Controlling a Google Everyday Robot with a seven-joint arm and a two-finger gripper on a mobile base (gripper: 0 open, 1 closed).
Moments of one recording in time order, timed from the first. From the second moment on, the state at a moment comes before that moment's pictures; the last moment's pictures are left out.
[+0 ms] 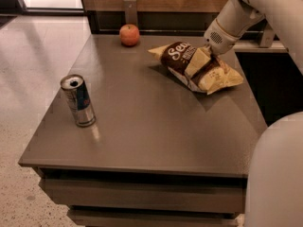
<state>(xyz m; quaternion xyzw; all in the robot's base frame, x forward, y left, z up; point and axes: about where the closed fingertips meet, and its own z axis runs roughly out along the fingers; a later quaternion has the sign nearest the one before) 0.664 -0.157 0.854 -0.39 0.89 0.15 0.15</state>
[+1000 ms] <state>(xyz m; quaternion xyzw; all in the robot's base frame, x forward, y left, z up) 0.661 -0.151 0.843 -0.40 0.89 0.14 0.14</state>
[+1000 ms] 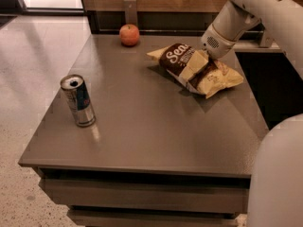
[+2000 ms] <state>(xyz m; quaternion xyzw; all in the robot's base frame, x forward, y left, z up) 0.651 -0.145 0.887 -0.43 0.88 0.11 0.19</state>
